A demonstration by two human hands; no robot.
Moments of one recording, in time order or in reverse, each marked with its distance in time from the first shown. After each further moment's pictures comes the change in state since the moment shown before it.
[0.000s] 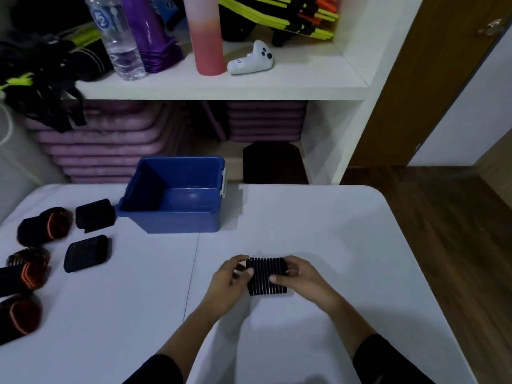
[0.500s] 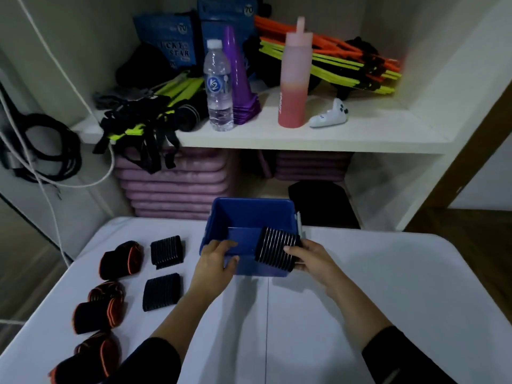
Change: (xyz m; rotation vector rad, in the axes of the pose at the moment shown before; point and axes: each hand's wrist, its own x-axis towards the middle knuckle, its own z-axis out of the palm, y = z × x) left_hand 0.058 -0.022 -0.224 0.381 0.314 0.202; right_hand 0.081 -0.159 0.126 0.224 0.041 -0.107
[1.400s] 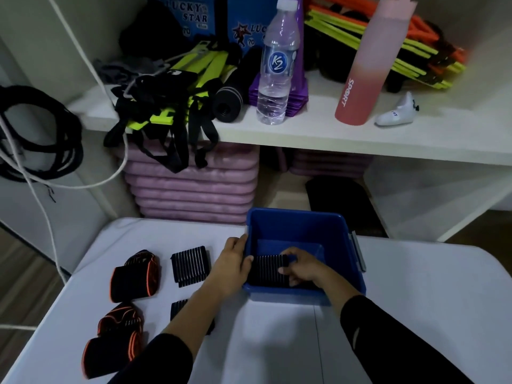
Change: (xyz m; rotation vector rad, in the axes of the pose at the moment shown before) left_hand 0.087 -0.111 -0.018 -0.092 -0.240 0.067; right_hand 0.148 0.036 0.107 -0.490 -0.060 0.362
